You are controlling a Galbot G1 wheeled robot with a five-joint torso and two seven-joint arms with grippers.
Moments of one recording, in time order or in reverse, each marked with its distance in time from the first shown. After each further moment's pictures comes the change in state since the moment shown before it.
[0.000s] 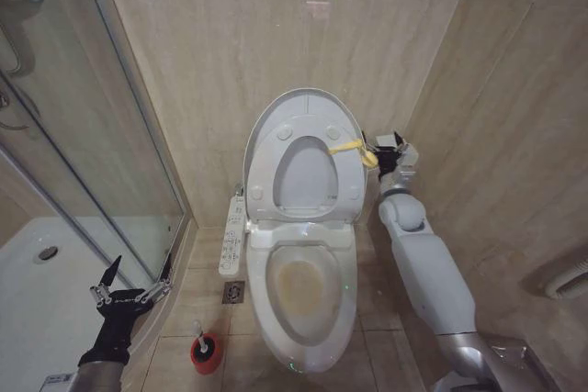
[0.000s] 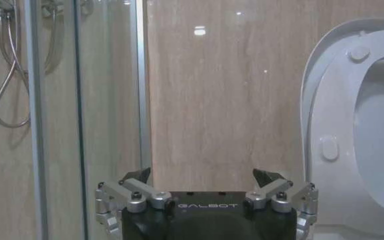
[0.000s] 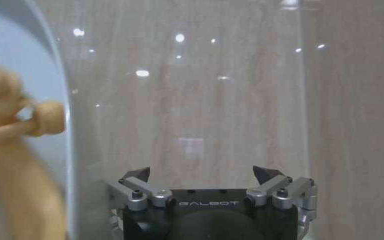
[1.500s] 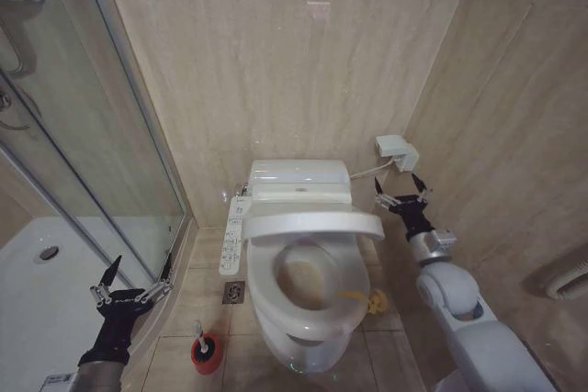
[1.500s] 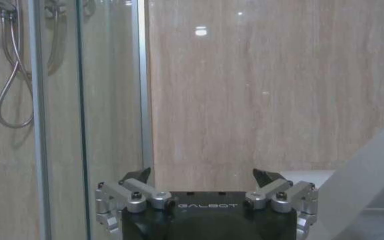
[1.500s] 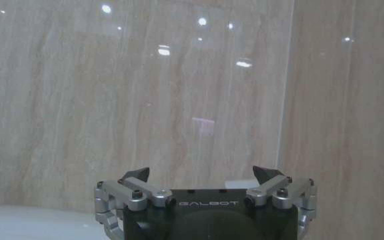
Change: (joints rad) left arm 0.000 0.000 0.000 0.000 0.000 0.000 0.000; right arm -0.596 -0.186 0.133 0.506 0.074 -0.024 0.012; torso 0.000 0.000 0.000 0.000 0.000
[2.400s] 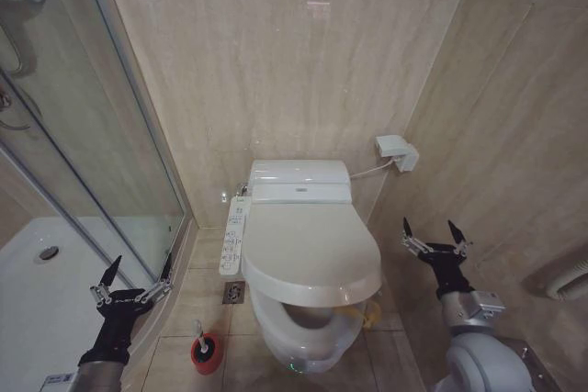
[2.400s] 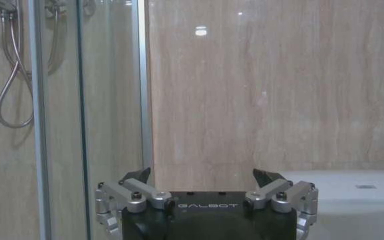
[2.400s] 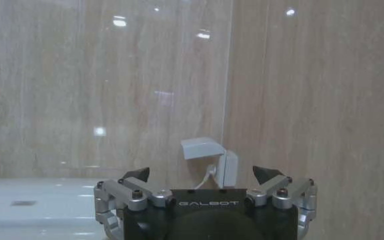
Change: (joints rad) left arm 0.000 0.000 0.000 0.000 0.000 0.000 0.000; right arm -0.374 0.157 0.164 0.225 -0.021 0.002 0.058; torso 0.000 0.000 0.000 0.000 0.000
